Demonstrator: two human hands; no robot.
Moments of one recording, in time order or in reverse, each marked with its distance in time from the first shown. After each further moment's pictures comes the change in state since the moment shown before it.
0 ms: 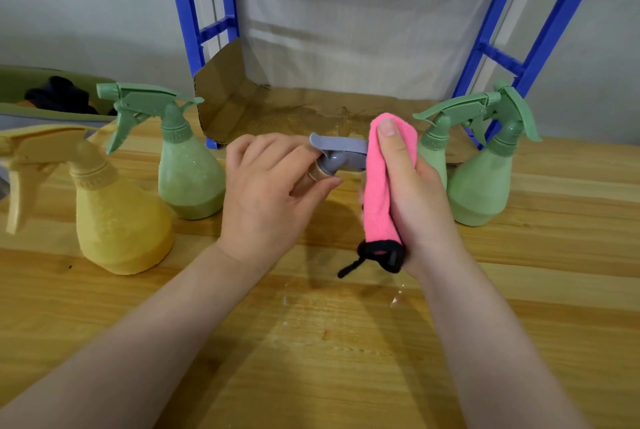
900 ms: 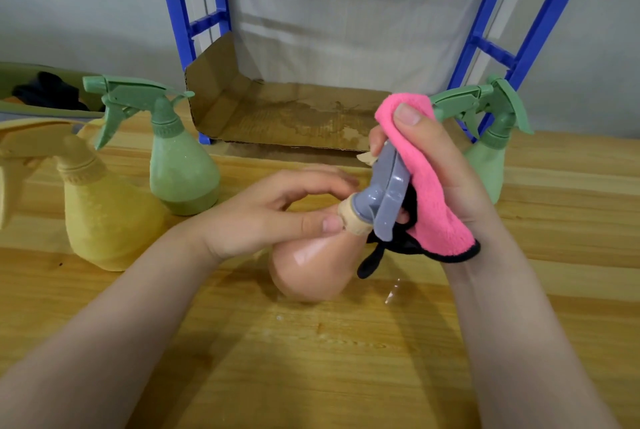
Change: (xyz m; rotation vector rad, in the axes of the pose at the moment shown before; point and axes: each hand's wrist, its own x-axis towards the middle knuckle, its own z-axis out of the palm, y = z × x) left_hand 0.009 -0.010 -0.018 -1.005 -0.852 -0.193; right_hand 0.000 -0.020 -0.027 0.256 -0.402 -0.015
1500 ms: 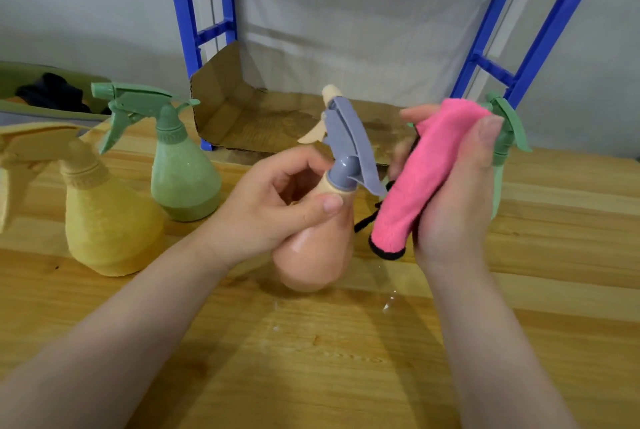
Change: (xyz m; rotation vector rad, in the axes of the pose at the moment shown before) left_hand 0.008 0.003 0.009 -0.054 0.345 0.189; right_hand 0.002 0.011 0.012 -0.199 0.342 -0.562
